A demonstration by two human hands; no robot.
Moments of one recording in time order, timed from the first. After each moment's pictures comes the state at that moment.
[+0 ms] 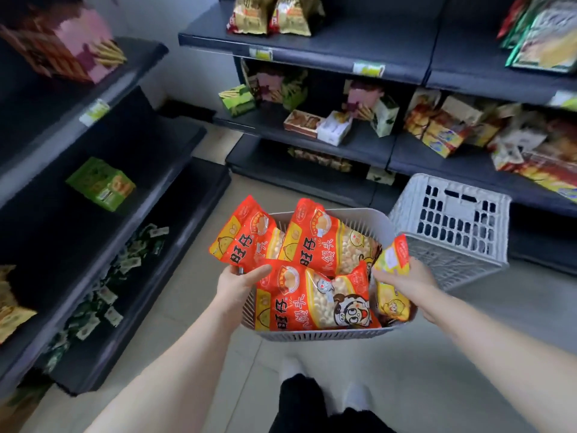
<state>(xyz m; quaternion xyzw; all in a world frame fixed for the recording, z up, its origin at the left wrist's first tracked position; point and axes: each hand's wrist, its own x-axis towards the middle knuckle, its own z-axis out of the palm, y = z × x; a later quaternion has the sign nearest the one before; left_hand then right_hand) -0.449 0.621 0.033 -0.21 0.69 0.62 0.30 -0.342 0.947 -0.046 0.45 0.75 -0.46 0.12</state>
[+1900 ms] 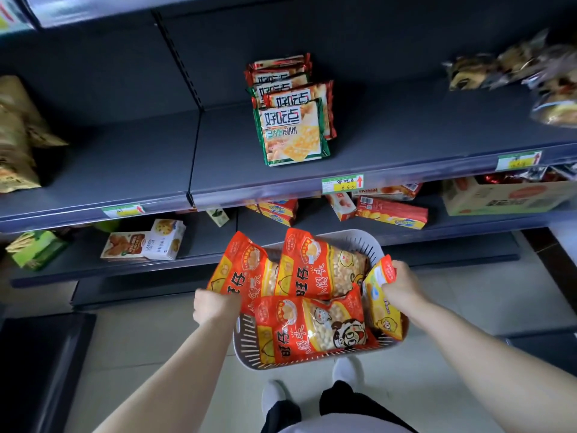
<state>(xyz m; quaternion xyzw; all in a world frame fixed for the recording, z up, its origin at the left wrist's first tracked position) -0.599 1.189 0.025 -0.16 0.91 0.30 0.25 -0.372 1.416 -0.006 0.61 0.67 -0.42 0.04</state>
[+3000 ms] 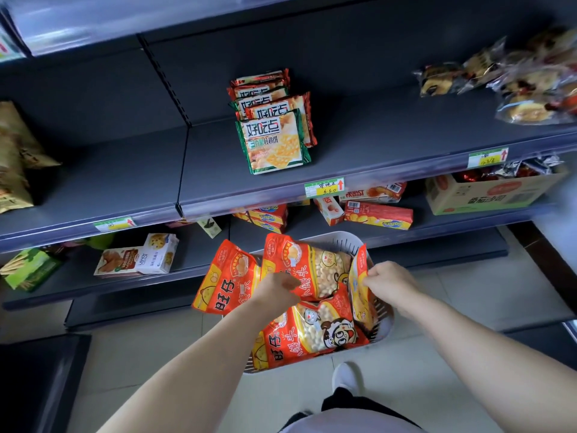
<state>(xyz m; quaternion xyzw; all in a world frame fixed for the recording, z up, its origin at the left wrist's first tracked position) -0.540 1.262 0.050 0.27 0.83 0.18 0.45 -0.365 1.409 0.037 0.56 0.74 -0.37 0.07</state>
